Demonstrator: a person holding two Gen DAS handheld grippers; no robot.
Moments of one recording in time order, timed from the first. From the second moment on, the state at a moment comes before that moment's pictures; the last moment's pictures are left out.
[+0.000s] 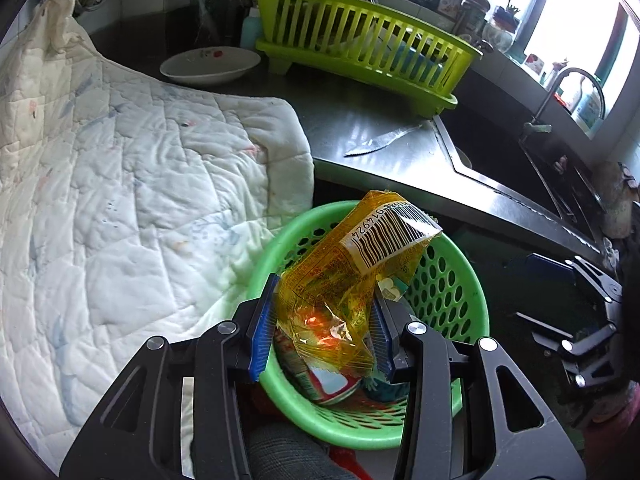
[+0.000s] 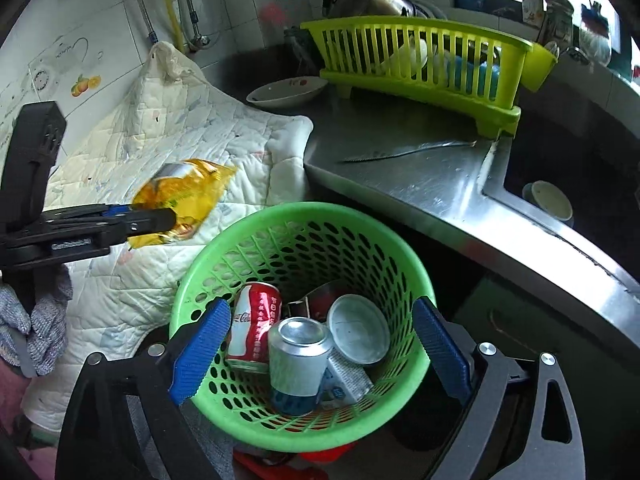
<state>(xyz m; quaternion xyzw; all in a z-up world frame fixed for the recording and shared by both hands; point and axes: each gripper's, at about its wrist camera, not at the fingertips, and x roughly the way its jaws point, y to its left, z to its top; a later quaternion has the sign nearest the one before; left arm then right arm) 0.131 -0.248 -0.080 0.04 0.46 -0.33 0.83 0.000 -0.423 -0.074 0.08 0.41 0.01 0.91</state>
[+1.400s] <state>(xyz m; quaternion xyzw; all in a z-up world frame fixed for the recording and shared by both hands) 0.097 -0.130 -0.031 0.05 0.38 -0.24 0.89 -0.009 -0.327 -0.058 0.08 0.37 0.02 0.93</state>
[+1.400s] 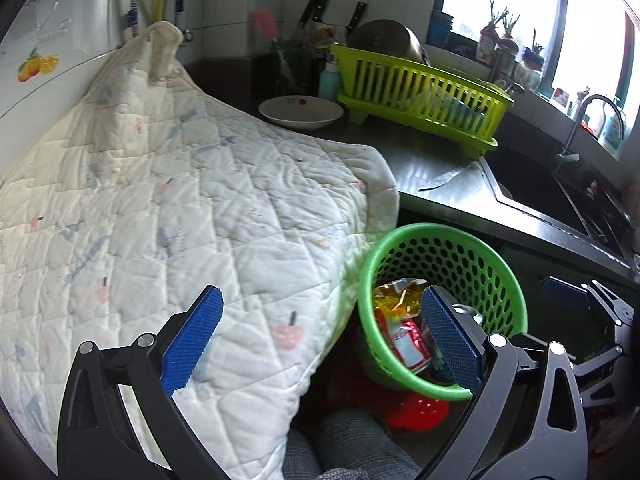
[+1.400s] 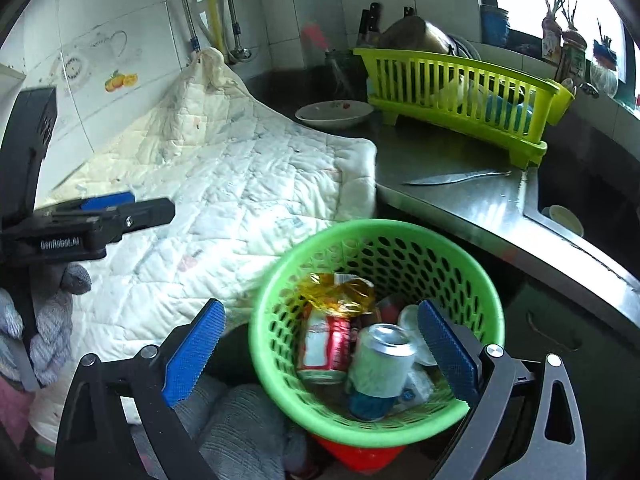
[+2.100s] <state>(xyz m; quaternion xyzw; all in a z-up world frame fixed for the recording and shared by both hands) 0.064 -0.033 0.006 0.01 0.32 -0.14 0.94 -0.006 -0.284 -0.022 0.10 0.33 0.03 0.94</state>
